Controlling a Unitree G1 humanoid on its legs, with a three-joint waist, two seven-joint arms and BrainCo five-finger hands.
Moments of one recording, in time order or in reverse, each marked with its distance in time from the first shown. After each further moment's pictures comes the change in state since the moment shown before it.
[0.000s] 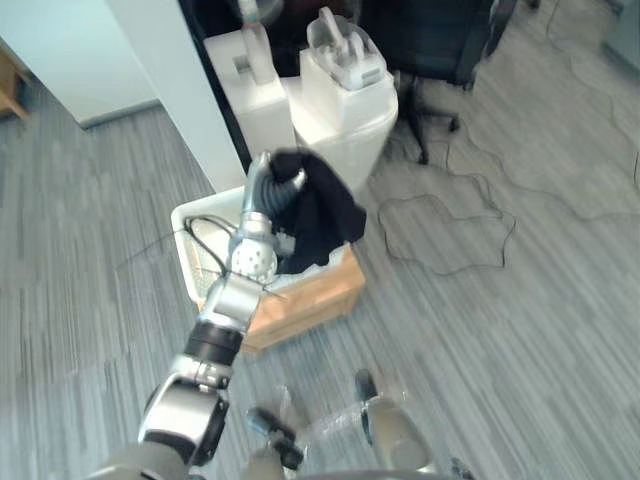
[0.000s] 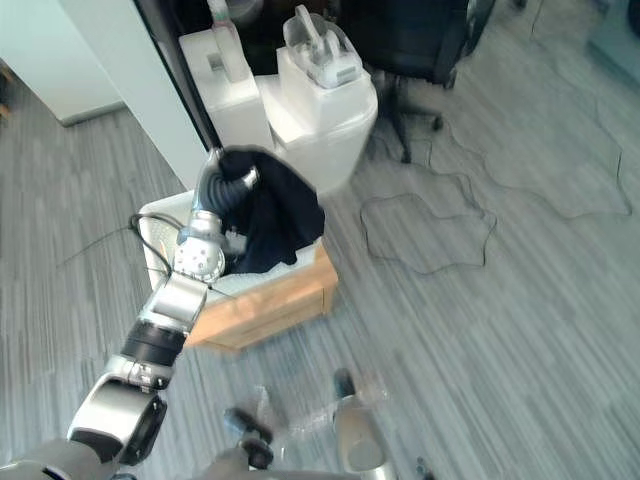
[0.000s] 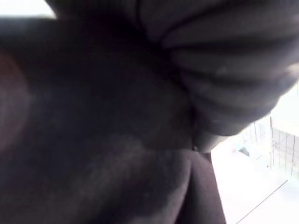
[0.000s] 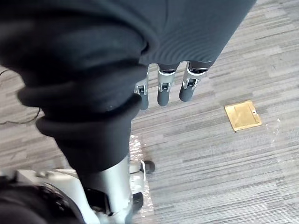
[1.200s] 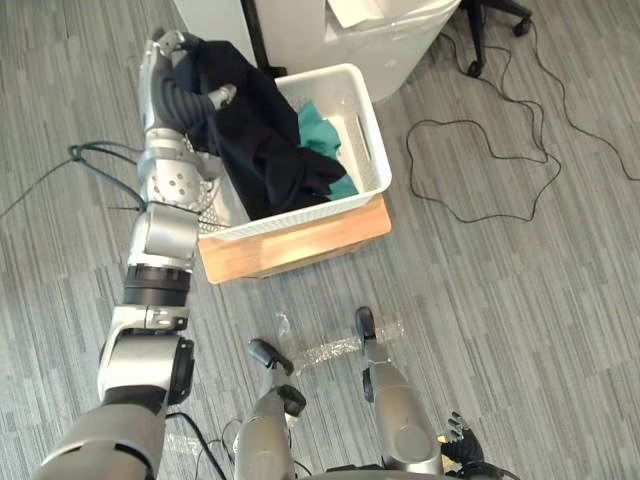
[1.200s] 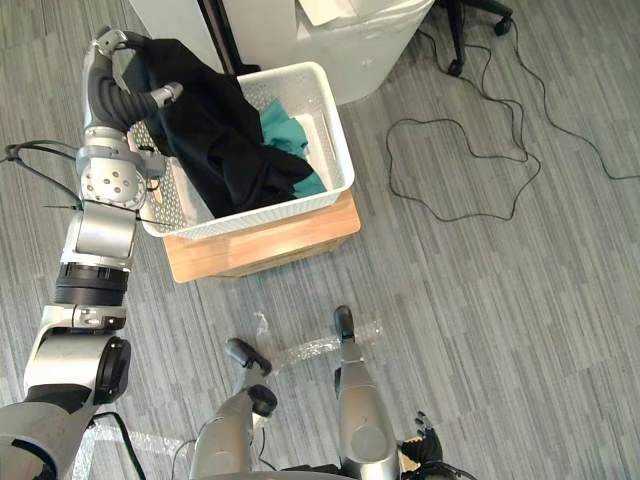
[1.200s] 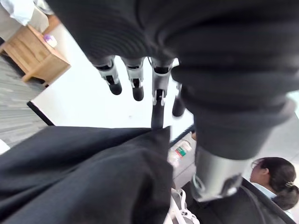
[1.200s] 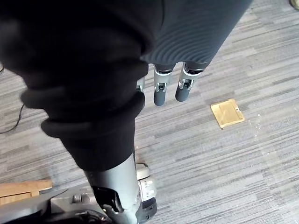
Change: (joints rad) left arm -0.050 0.156 0.185 -0.088 -0.059 0.064 -0.081; right arm -0.040 -0.003 0.000 0.011 0.189 -0.010 0.035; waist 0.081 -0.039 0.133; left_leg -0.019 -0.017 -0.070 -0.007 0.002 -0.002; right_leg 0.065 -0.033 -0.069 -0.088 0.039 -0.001
